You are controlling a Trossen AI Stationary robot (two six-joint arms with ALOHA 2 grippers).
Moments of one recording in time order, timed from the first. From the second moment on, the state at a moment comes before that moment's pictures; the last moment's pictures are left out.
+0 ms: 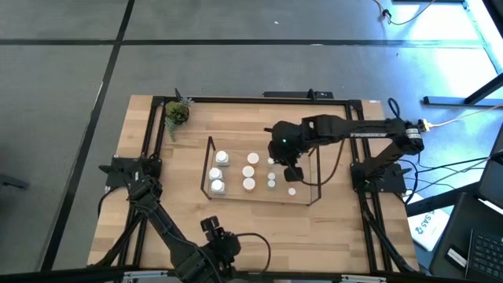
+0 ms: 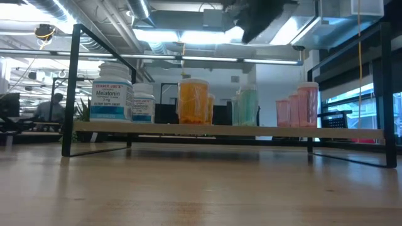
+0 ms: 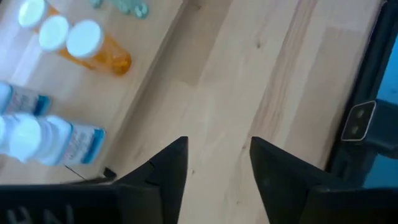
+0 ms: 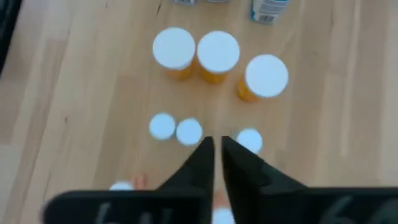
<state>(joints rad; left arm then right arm) -0.80 2.28 2.33 -1.57 -0.63 -1.18 -0.01 1.61 1.54 -1.00 -0.10 -0.17</state>
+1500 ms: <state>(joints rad) -1.05 1.66 2.03 -1.57 -1.17 -0.89 1.24 0.89 1.26 -1.21 0.87 0.80</state>
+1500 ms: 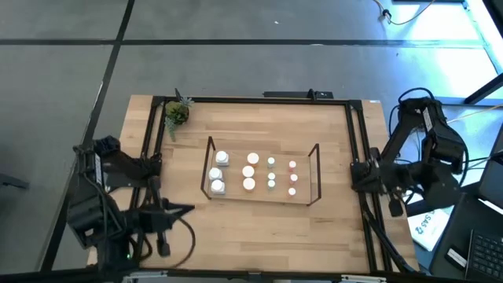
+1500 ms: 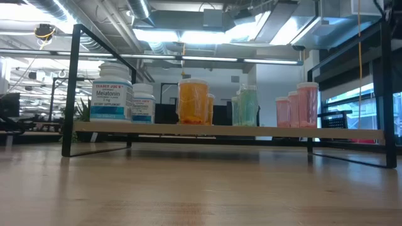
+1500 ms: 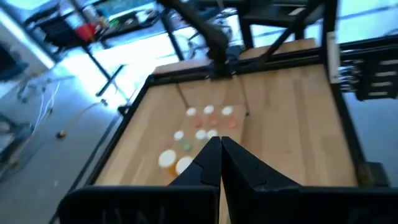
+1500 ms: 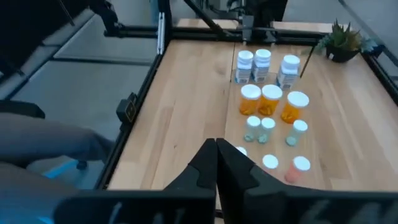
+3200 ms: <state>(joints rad) -0.46 0.70 0.30 0.35 -0.30 -0.07 0.59 0.39 0.40 -0.09 -0.03 0.08</state>
